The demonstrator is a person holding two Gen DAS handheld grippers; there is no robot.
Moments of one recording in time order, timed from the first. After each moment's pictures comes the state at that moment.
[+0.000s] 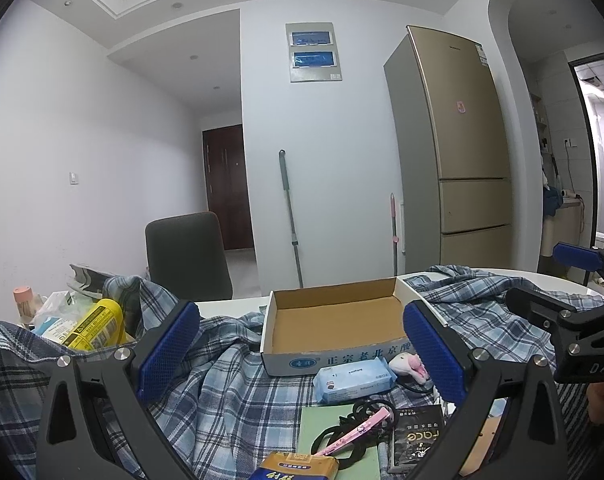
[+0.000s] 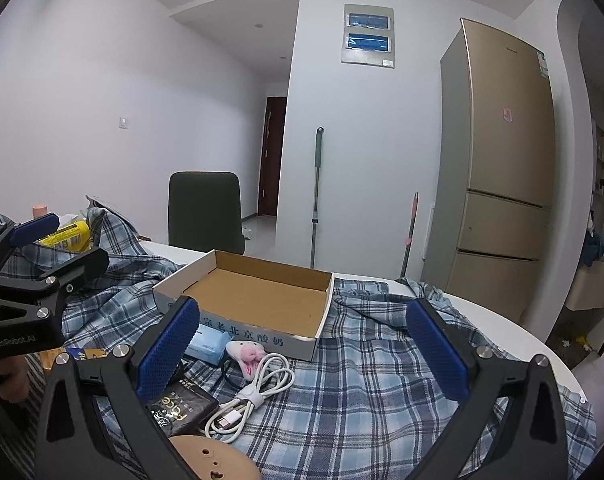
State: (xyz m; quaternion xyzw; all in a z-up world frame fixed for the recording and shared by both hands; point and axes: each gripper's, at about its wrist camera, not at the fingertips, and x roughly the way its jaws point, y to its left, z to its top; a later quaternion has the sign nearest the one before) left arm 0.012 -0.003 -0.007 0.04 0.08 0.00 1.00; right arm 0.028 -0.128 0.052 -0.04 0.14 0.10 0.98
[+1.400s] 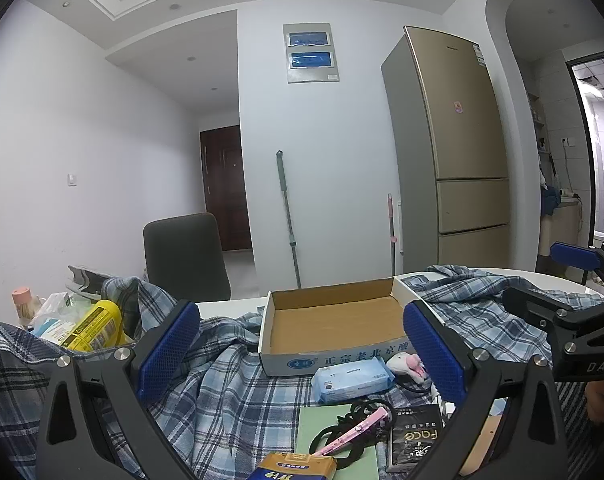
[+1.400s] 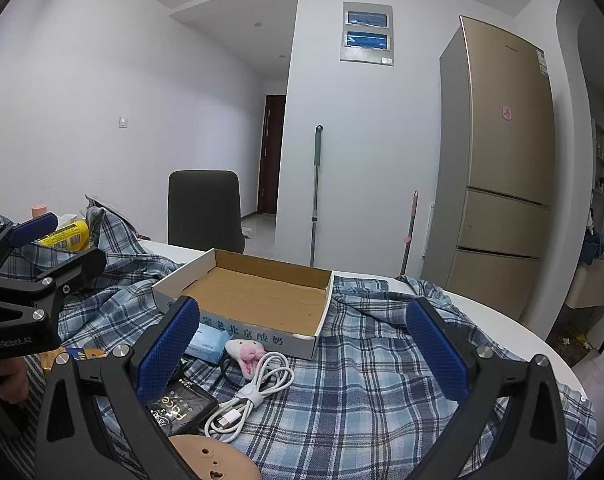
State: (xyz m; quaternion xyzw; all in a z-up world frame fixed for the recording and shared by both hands) left arm 0.008 -0.004 -0.005 0.04 0.08 -0.01 1.00; right arm 0.032 -0.132 0.055 -0.03 0.15 0.10 0.98
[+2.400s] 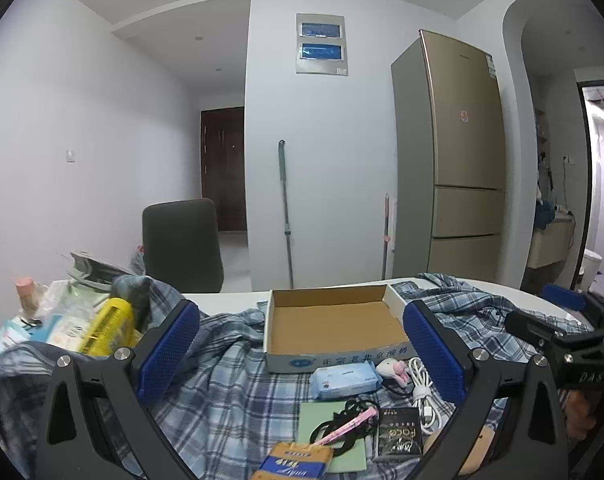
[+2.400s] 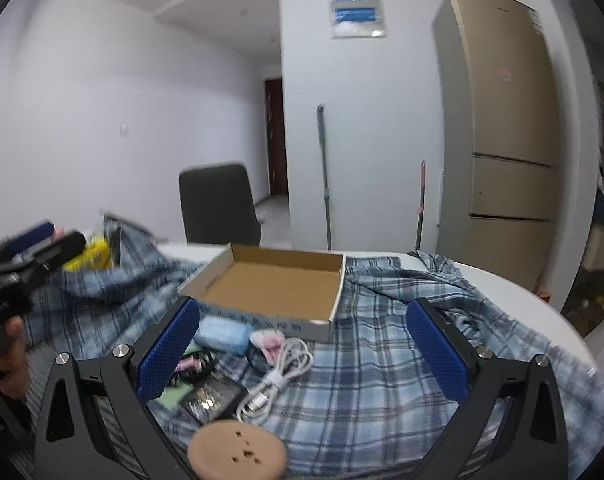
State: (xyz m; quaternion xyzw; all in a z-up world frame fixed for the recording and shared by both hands) left arm -0.011 0.018 0.041 0.00 0.12 -0.02 0.99; right arm 0.026 -0.146 0.080 0.01 0.21 0.13 0.97
